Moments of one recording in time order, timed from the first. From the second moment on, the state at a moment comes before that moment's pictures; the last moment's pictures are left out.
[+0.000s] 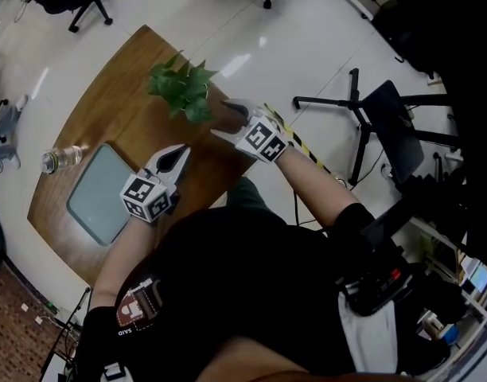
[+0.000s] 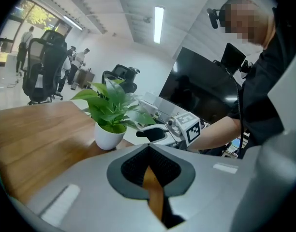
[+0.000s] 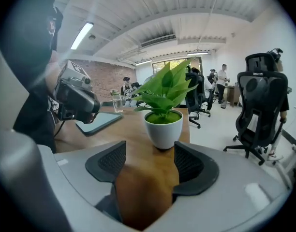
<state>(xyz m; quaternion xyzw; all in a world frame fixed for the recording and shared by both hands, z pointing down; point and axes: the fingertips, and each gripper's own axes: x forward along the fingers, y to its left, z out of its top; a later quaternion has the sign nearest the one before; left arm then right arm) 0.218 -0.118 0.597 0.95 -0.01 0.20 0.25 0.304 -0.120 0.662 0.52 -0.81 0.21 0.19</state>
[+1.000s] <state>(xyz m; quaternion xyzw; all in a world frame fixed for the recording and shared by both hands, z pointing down) 0.181 -0.121 0.633 0.93 -0.03 0.21 0.29 0.279 -0.242 0.691 0.47 -0.85 0.11 0.20</state>
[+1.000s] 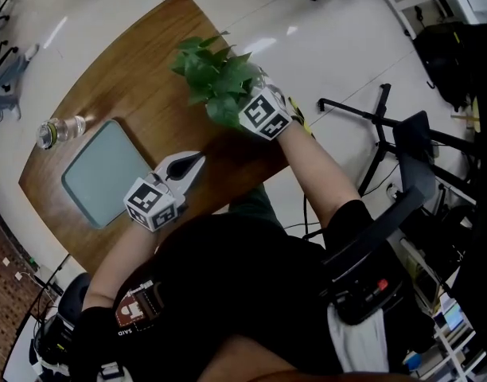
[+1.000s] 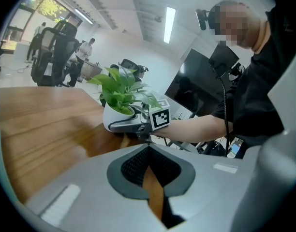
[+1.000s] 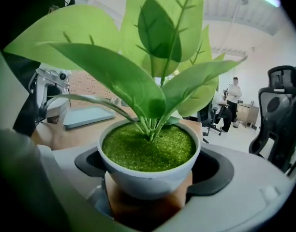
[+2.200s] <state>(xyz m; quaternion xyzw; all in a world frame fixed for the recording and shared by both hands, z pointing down) 0.008 -0.177 0.528 0.95 -0.23 0.10 0.21 0.108 -0.245 0.545 0.39 -0.90 0.06 0.17</state>
